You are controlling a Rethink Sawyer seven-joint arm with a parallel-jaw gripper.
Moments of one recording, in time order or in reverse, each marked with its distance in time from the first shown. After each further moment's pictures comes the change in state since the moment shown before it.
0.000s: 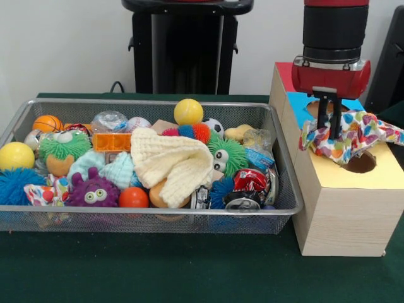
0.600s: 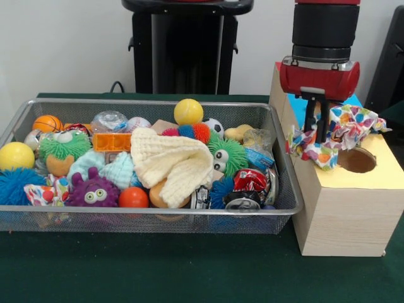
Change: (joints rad) arm 0.007 0.005 -0.036 -0.006 0.000 -0.049 0.000
